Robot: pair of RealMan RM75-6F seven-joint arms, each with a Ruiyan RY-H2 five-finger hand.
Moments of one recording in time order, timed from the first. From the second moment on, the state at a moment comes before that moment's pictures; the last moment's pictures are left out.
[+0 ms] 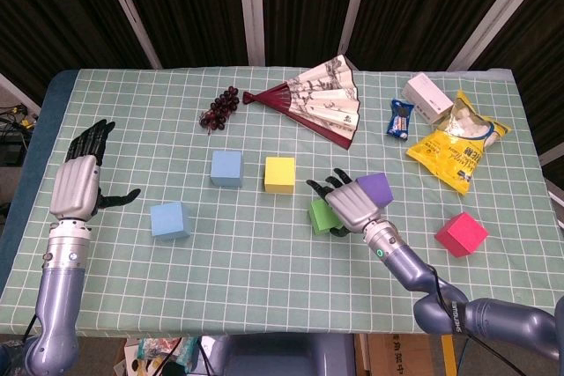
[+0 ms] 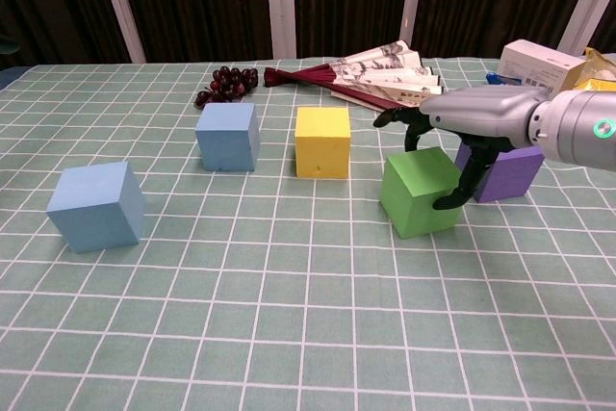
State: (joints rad) left arm -0.53 -1.22 -0.31 -2.04 0.88 1.45 0.41; right arm 0.81 -1.42 0.15 -1.55 -1.11 0.82 -0.35
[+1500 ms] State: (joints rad) left arm -0.52 -1.21 -0.33 -2.05 0.87 1.44 0.41; right arm 0.99 -1.51 0.24 -1.42 -0.63 0.85 -0.50
